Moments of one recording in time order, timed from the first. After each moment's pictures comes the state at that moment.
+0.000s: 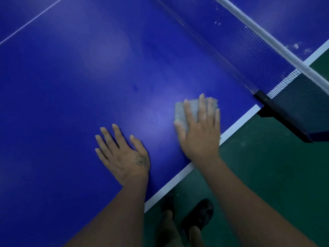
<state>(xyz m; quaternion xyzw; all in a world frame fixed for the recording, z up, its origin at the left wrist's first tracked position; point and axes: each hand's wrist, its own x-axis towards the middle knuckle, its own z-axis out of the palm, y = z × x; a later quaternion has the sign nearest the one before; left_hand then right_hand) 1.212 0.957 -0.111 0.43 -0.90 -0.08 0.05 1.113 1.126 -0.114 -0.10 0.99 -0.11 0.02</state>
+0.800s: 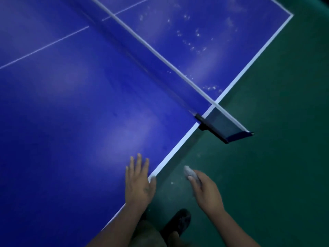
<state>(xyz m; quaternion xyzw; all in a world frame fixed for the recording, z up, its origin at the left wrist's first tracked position) 1.263 1.014 -0.061 0.09 -0.94 -0.28 -0.17 1.265 1.256 0.001 0.08 0.92 -0.36 0.14</state>
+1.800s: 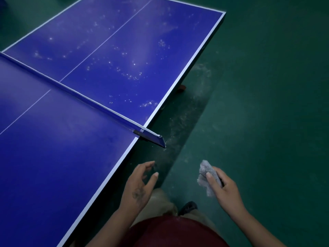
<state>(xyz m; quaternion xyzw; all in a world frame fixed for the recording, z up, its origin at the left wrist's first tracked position) 1.254 1.297 0.132 0.04 -0.85 -0.52 -0.09 1.297 1.586 0.108 0.19 0.78 -0.60 0.07</state>
